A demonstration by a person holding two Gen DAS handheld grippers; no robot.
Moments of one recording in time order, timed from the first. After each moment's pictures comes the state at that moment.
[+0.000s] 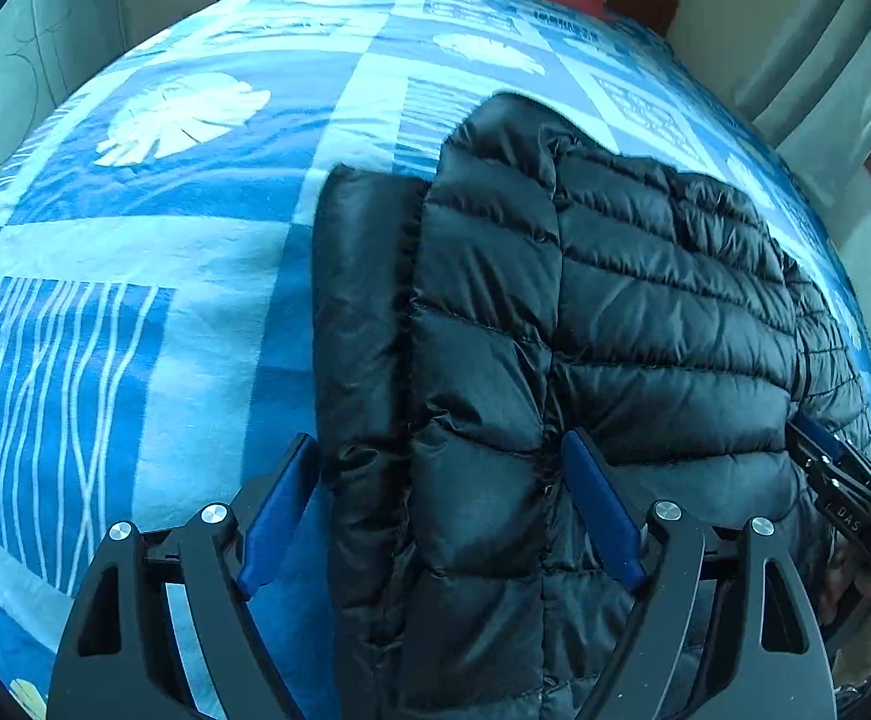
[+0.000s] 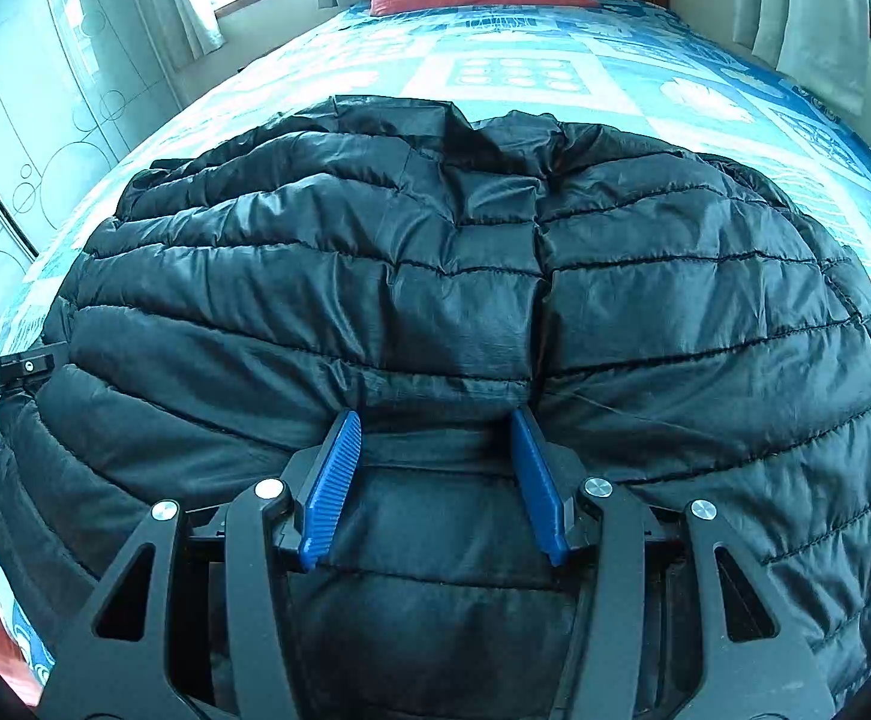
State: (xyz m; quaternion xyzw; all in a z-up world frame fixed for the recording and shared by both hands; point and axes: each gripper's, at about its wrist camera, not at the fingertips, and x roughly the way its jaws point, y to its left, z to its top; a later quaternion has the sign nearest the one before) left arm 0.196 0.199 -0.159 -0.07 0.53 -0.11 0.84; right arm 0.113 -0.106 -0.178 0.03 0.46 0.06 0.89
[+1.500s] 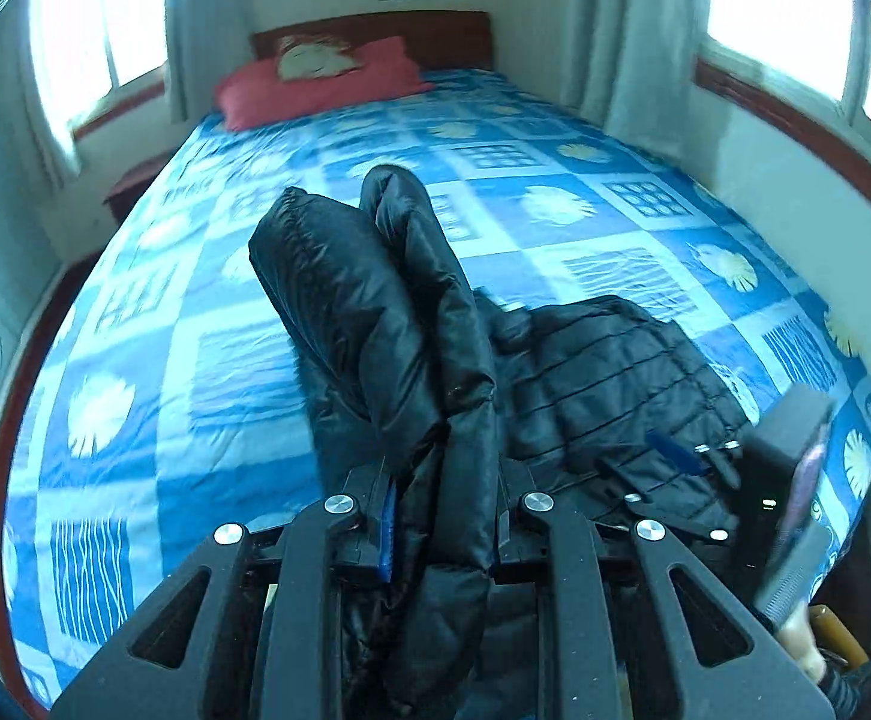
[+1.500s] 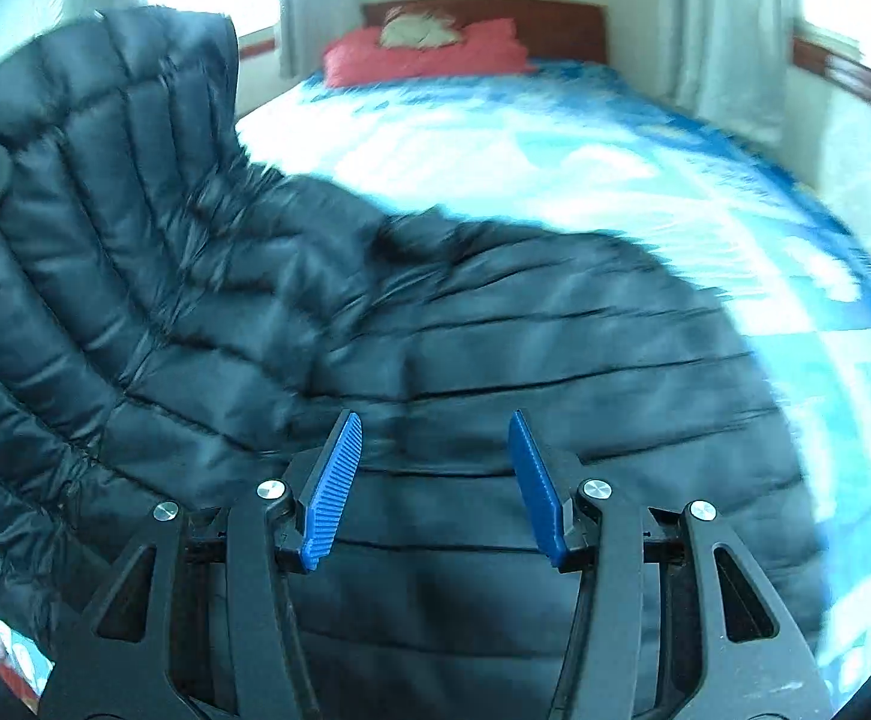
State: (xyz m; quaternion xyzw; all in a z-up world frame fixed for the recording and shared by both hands) left arm 0.133 -0.006 0.006 0.10 0.40 -0.20 0.89; right arm 0.051 -0.179 -0.121 0.03 0.37 -0.02 0.93
